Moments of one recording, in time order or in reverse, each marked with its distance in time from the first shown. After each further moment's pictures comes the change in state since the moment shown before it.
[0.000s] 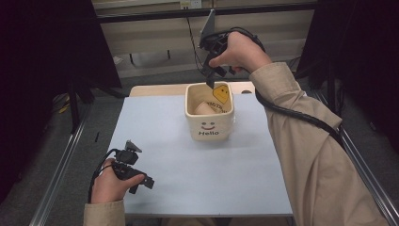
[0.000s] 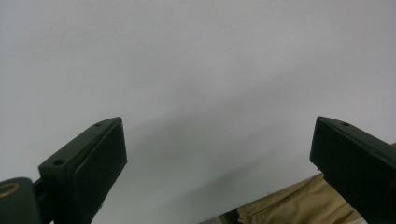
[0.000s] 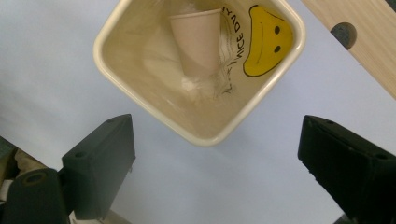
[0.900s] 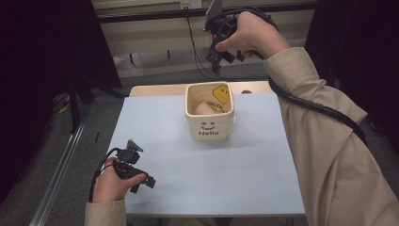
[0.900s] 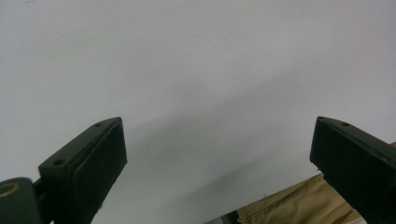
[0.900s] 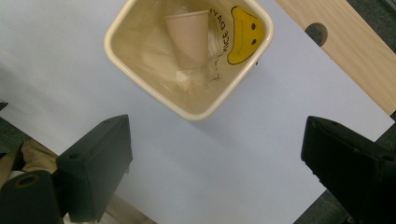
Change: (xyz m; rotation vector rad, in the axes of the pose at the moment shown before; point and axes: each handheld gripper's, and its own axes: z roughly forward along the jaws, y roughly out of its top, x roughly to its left) left arm -0.002 0.003 0.001 -0.011 0.000 0.013; right arm -0.006 -0.016 -0.048 -0.034 -0.026 -0.007
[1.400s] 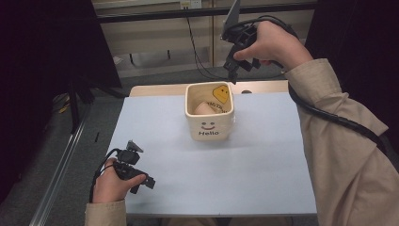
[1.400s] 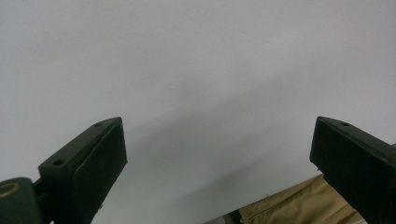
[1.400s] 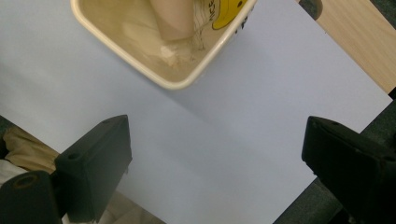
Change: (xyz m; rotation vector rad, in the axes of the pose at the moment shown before) left arm -0.001 -0.002 0.000 0.003 0.013 -0.008; right arm -0.018 -0.038 0.010 0.026 -0.009 0.014
